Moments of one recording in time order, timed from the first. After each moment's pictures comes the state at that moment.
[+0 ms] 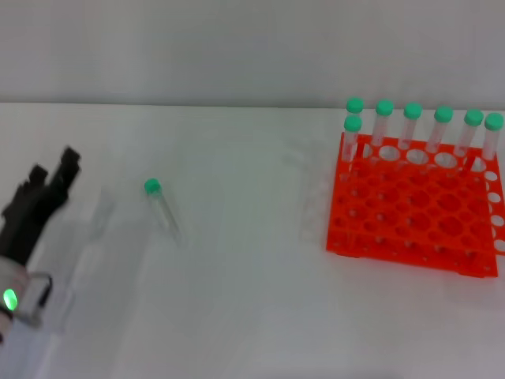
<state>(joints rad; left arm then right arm) -0.40 -2.07 2.61 0.12 -1.20 1.22 -0.78 0.42 2.02 -1.50 -0.16 0.27 -1.16 0.14</state>
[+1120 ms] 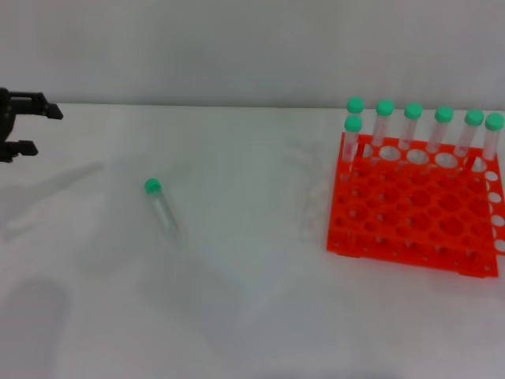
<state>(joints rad) -0.94 -1.79 2.85 -0.69 -0.07 1.49 -2.61 0.45 2.02 -1.50 -0.16 0.27 -1.17 0.12</state>
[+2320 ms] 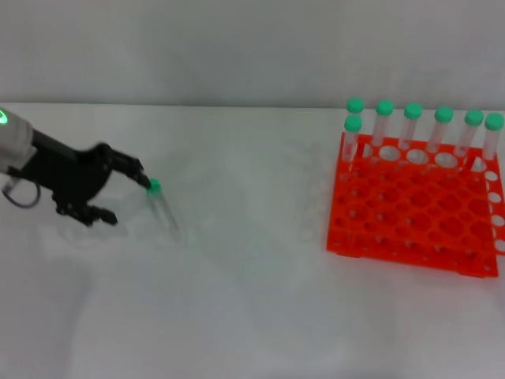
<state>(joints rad) -1.08 -1.76 2.85 -0.29 0.34 1.35 -3.01 0.49 2.03 -1.51 -0.16 0.26 -1.17 0.13</state>
